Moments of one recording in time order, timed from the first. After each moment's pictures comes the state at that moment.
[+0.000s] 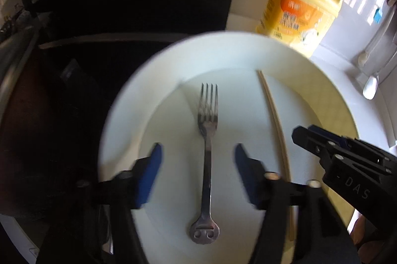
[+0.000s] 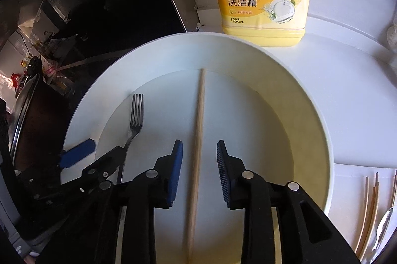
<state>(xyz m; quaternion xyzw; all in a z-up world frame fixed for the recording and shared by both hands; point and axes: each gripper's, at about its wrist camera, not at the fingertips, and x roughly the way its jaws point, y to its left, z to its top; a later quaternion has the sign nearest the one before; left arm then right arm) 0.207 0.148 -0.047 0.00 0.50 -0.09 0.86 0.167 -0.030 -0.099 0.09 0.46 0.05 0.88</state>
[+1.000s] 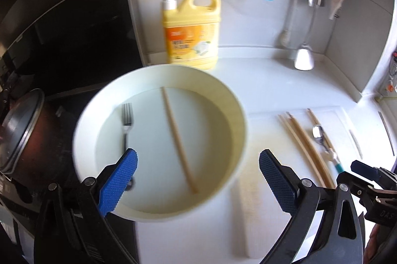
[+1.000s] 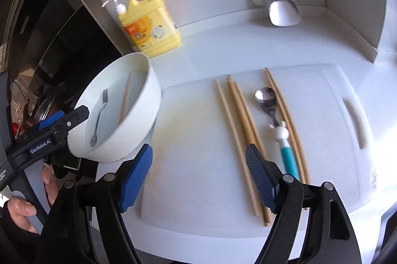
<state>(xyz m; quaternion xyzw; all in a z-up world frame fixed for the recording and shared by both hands) 0.073 0.048 0.025 0.09 0.40 -0.20 0.89 -0.080 -0.176 -0.087 0.20 0.37 -0.05 0.90</state>
